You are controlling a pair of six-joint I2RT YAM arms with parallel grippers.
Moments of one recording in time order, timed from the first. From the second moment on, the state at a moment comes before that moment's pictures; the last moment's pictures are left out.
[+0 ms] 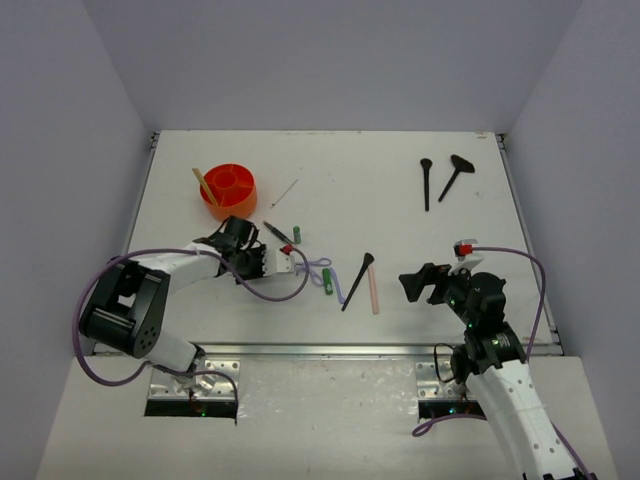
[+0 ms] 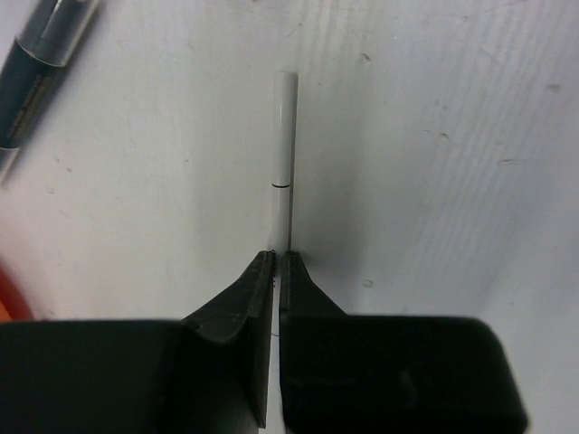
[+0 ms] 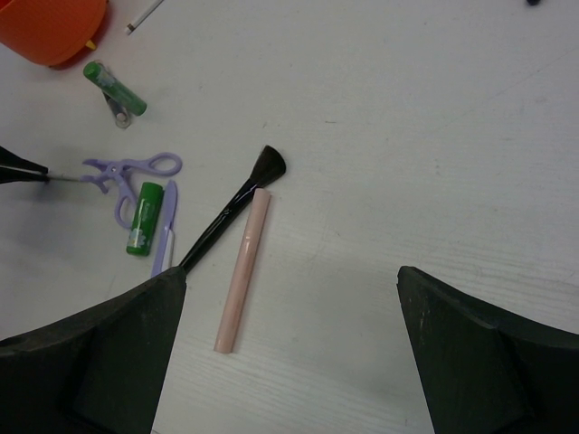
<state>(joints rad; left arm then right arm) -0.31 1.48 0.66 -0.33 0.29 1.11 0.16 0.29 0.14 -0.19 -0.23 0.30</state>
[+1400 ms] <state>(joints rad) 0.28 1.26 0.78 0.66 0.60 -0.19 0.16 0.53 0.39 -0.22 -0.10 0.35</state>
